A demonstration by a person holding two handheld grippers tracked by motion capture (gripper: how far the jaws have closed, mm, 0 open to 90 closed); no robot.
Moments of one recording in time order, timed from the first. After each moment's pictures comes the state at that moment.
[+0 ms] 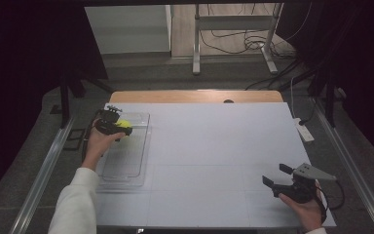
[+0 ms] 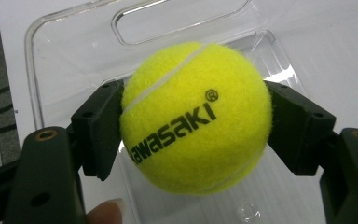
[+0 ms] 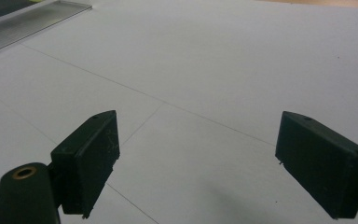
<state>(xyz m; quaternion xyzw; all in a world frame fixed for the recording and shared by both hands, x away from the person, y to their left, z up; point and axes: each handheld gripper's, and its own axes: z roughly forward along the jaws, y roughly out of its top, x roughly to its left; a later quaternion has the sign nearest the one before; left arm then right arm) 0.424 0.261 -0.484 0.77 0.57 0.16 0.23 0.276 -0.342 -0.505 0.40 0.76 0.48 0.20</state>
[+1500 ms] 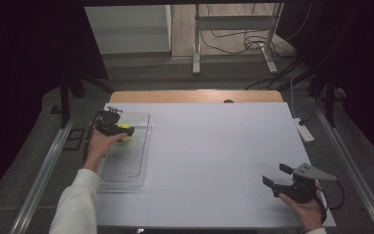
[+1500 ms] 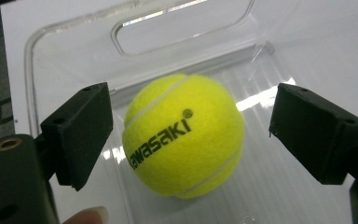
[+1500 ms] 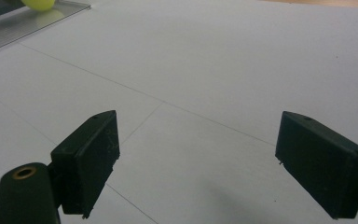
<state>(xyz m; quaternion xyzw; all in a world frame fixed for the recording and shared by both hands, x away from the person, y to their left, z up) 0.420 0.261 -0.484 0.76 0.57 0.18 0.26 0.276 -0.342 -0.505 0.40 0.76 0.48 0.20</state>
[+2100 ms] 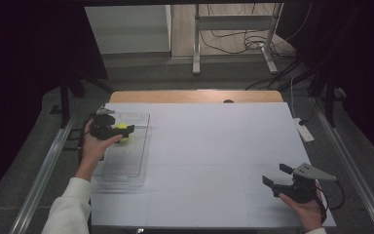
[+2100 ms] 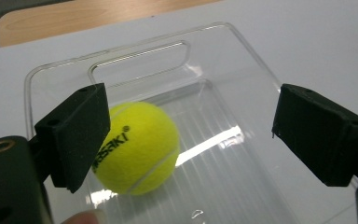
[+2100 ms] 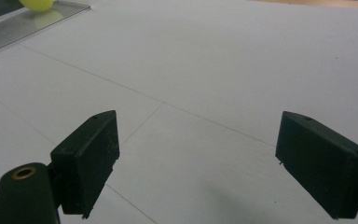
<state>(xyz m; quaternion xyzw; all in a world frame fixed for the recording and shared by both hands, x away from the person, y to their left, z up) 0.384 0.264 -0.464 0.74 0.53 0.19 0.37 0.275 -0.342 -0.504 0.40 0.76 0.48 0.20</state>
